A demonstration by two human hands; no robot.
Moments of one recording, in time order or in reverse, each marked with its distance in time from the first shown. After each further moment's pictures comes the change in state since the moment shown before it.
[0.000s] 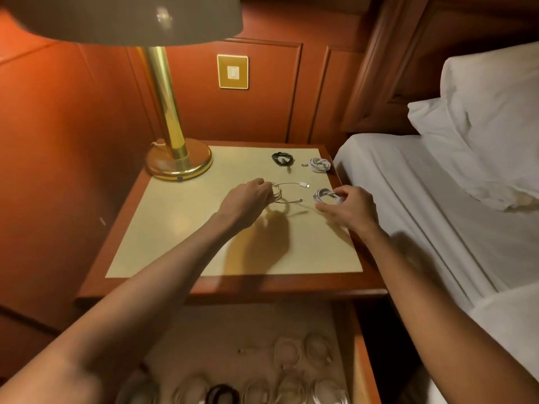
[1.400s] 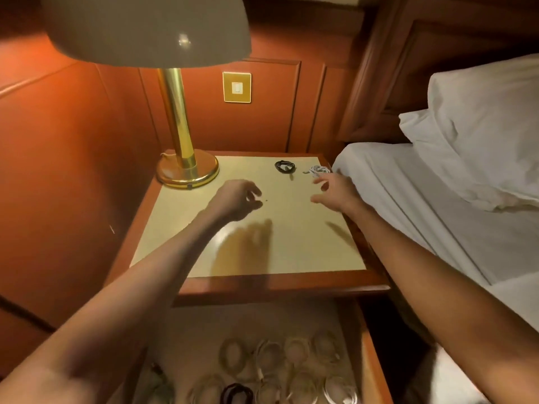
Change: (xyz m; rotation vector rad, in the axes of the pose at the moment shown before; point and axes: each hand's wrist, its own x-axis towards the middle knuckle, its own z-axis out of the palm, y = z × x) left_hand -0.016 -0.027 -0.039 -0.306 -0.081 -0.206; right_hand 0.016 -0.059 -0.013 -0.103 -0.186 -0.101
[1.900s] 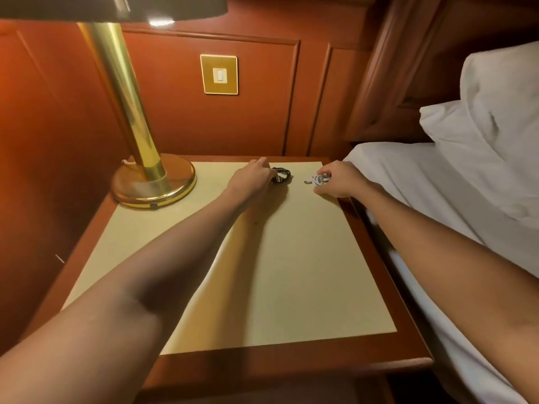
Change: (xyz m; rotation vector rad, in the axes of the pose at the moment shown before) left_hand 0.180 -0.022 0.070 0.511 0.021 0.211; right_hand 0.161 0.056 0.020 -0.158 -0.071 -0.042
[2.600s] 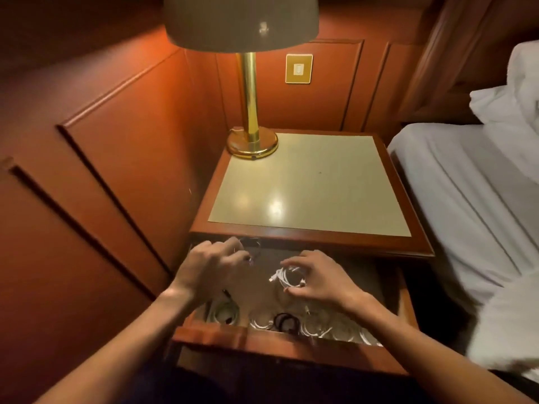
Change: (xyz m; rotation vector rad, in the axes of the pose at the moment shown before) left_hand -0.468 0.028 -0.111 0.106 0.062 0.034; right_hand -0.390 -0.152 0.101 0.100 -0.254 -0.485
